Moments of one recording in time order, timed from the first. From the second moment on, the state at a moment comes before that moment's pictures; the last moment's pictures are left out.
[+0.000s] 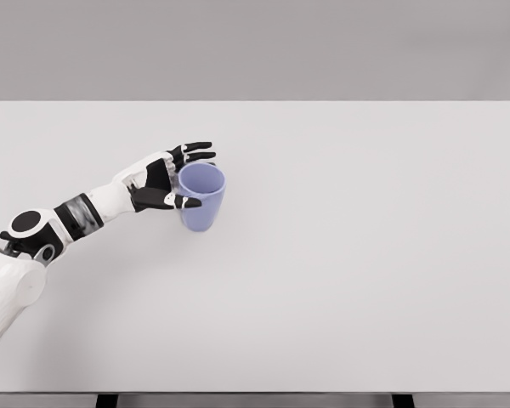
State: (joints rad) left arm -0.45 0.49 -0.53 -1.25 0.81 0.03 -0.61; right arm -0.02 0.00 -0.08 -0.01 0.07 -0.06 0.07
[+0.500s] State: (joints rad) left arm -0.46 0.53 -0.51 -1.26 0.81 0.02 -0.61; right arm -0.02 0.00 -0.08 -0.01 0.07 -0.06 0.07
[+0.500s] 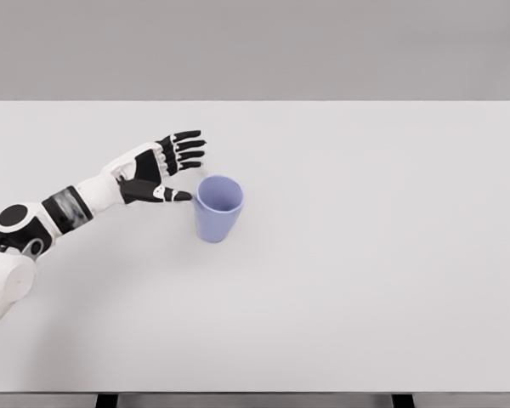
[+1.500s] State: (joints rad) left arm -0.50 0.80 -0.51 -1.28 0.36 -0.48 -0.61; right arm -0.02 0.00 -0.08 -0.01 0.07 -0.06 0.07
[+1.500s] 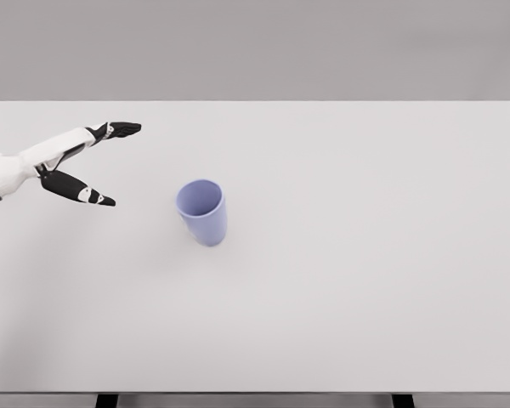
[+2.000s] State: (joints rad) left arm -0.50 0.80 -0.51 -1.28 0.33 -0.50 -0.61; right arm -0.02 0.00 -0.08 -0.01 0.07 -0.06 0.07
